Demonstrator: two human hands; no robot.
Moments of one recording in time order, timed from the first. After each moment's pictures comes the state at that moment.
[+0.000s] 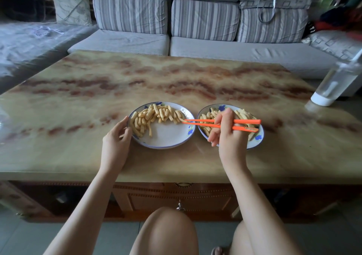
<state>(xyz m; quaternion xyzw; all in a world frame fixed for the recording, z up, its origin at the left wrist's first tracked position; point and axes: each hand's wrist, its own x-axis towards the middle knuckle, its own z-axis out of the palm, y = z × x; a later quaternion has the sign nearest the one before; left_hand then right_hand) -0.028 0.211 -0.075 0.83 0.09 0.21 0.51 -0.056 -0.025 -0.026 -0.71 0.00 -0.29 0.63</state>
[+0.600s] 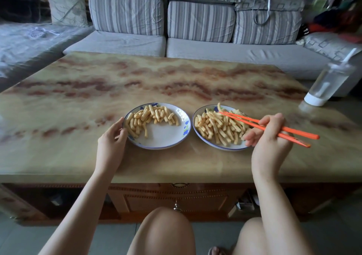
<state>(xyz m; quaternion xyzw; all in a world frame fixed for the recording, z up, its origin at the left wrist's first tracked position) -0.027 0.212 -0.076 0.83 0.09 0.21 0.51 -0.074 -0.081 -0.013 -0.61 0.09 -0.43 0.66</state>
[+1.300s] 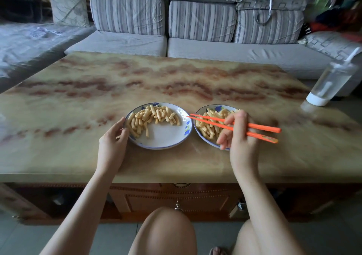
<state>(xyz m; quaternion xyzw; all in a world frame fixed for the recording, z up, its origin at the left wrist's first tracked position) -0.027 0.211 -0.076 0.83 0.09 0.21 0.51 -0.070 -0.045 -0.019 -0.68 -0.03 -0.33 0.65</state>
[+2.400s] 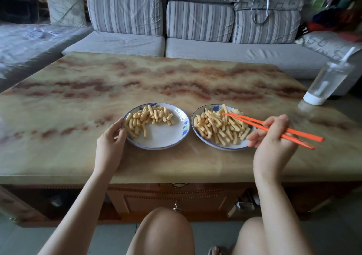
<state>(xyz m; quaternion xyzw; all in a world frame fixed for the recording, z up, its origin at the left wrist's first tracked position) -0.027 0.212 -0.076 0.83 0.09 0.20 0.51 -0.078 -0.082 -0.013 -0.60 0.10 -0.46 0.65</state>
